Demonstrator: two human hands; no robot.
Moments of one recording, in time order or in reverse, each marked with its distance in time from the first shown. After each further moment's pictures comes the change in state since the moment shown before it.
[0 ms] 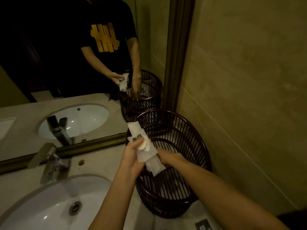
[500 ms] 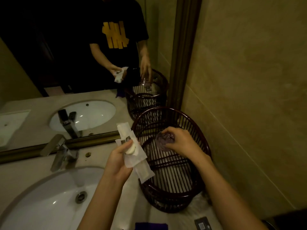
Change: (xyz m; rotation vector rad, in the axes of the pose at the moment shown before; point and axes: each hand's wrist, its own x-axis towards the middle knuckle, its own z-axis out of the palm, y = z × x) left_hand -0.047 0.026 -0.038 -0.026 -0.139 0.021; right_hand -0.057 0.018 -0.050 0.426 0.443 -0.065
